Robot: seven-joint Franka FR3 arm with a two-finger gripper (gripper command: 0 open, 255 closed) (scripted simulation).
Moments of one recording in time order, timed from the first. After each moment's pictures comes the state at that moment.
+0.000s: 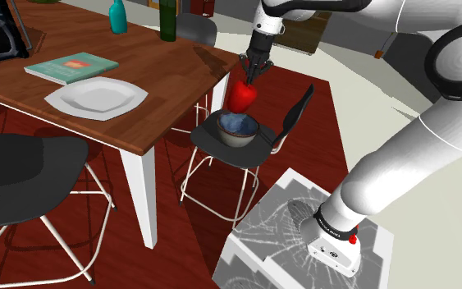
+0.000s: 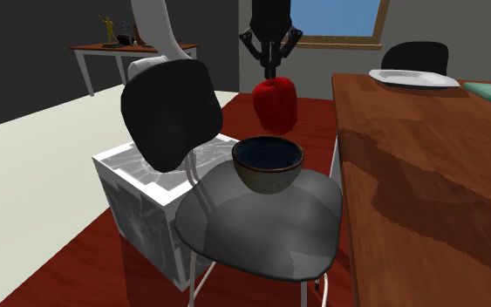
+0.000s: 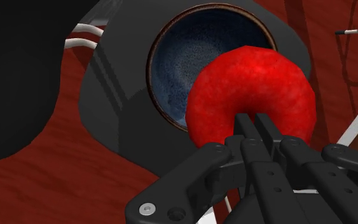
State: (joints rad) arm -0.13 -0.17 -0.04 -1.92 0.06 1.74 0.58
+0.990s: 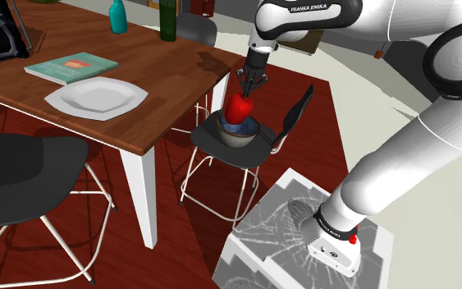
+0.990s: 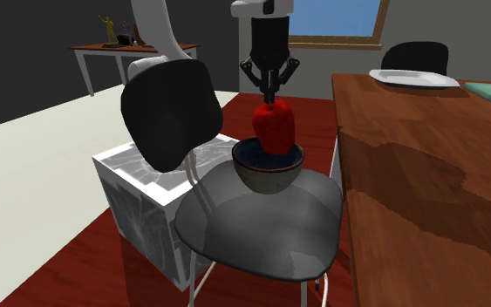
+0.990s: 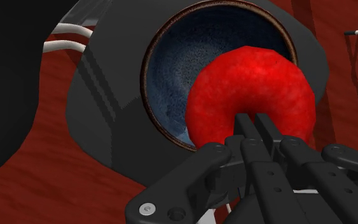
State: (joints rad) arm -0.13 -0.16 -0.04 -2.05 0.06 1.88 0.58
